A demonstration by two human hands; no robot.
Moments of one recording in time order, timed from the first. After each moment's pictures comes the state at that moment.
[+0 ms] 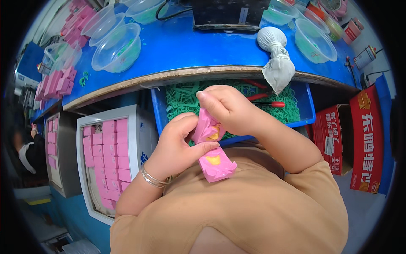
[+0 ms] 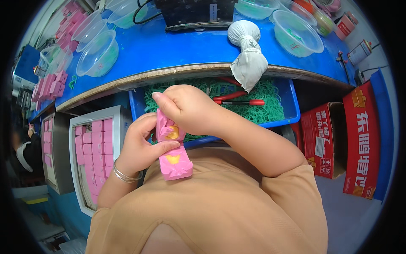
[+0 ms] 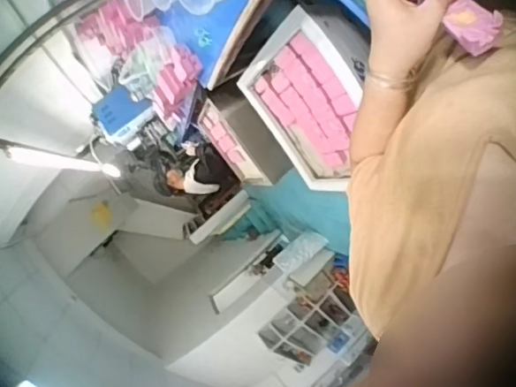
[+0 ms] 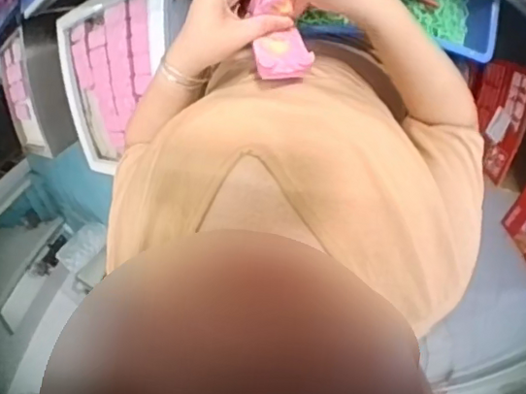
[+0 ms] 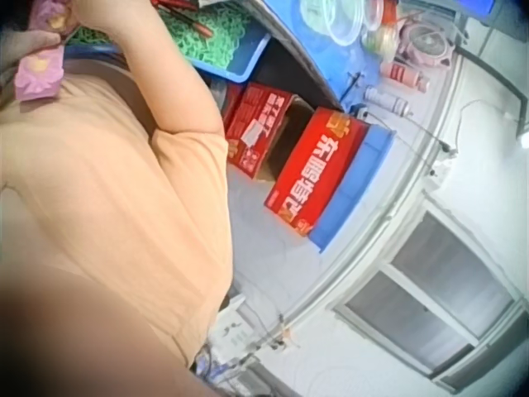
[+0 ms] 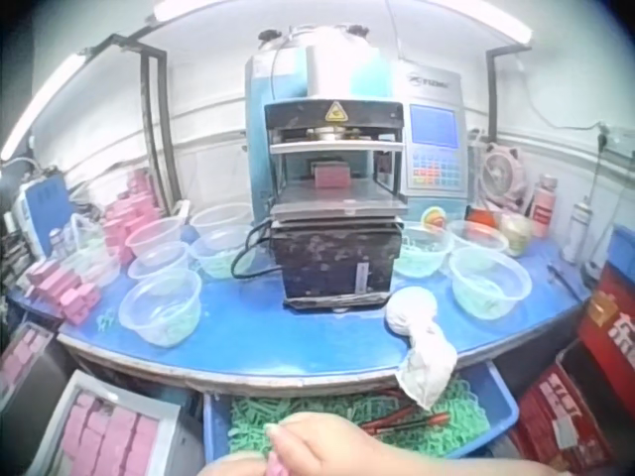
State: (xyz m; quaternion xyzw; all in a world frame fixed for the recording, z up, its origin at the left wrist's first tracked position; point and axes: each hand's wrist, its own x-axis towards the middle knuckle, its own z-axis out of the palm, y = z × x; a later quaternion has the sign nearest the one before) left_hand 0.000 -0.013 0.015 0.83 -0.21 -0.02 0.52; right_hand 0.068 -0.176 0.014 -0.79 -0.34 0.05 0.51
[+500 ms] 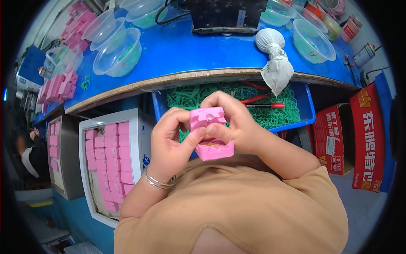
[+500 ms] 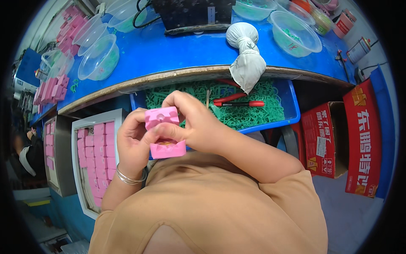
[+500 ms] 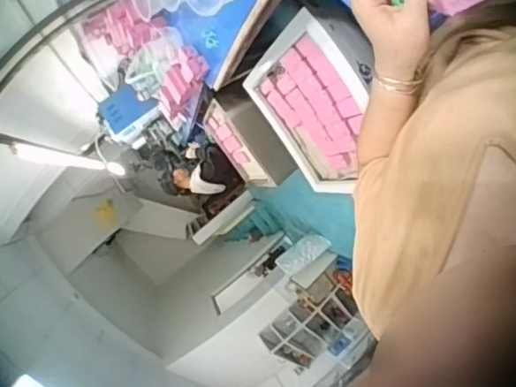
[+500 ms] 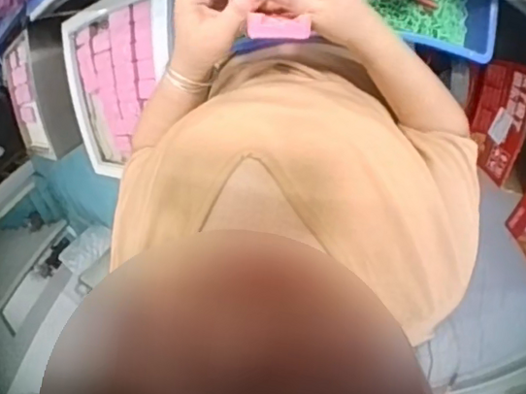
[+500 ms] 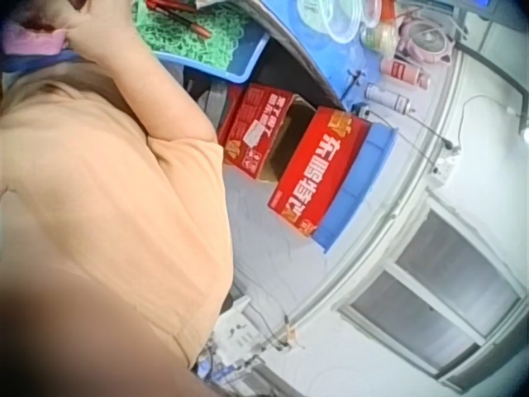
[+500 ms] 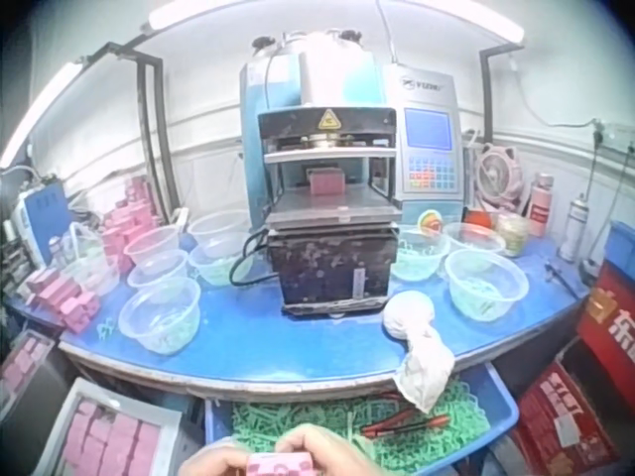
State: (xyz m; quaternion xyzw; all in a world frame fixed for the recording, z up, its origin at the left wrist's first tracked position) left_hand 0.000 -0.010 0.004 0.76 -0.19 0.07 0.62; right_hand 0.042 -0.183 -0.004 -0.68 -0.31 0.03 0.66
